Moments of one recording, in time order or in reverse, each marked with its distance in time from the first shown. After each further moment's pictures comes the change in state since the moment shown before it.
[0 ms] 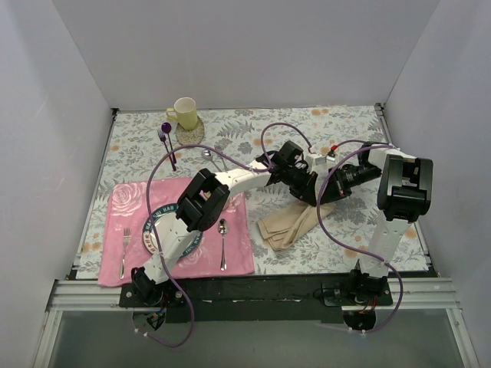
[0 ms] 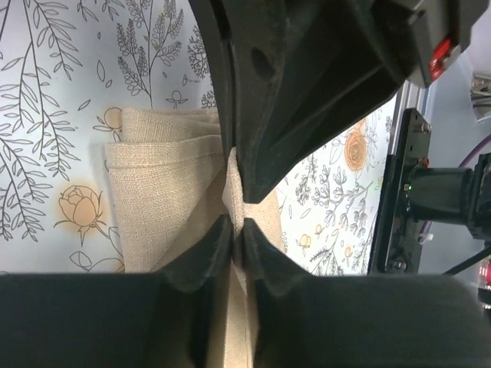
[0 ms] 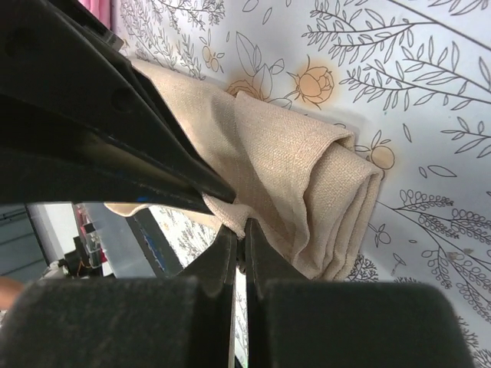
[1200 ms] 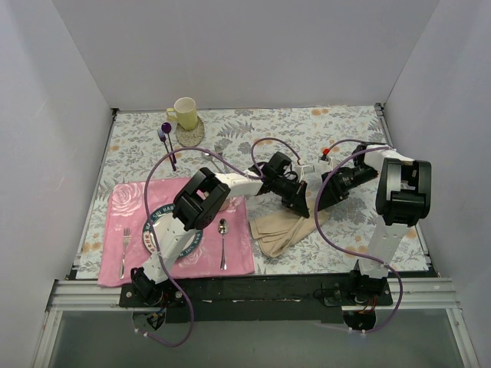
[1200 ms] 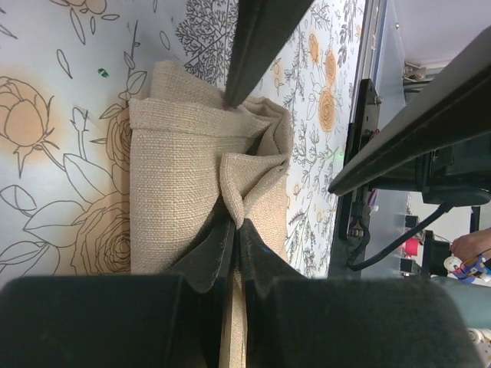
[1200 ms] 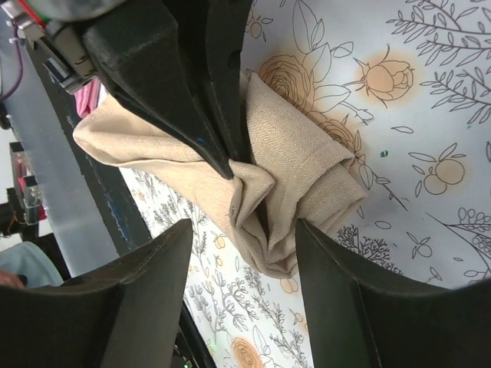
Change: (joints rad) left arm 0.026 -0.024 -0.245 0.223 0.174 -0.180; right arm 0.047 -0.058 -0.034 -0.069 0.029 -0.219
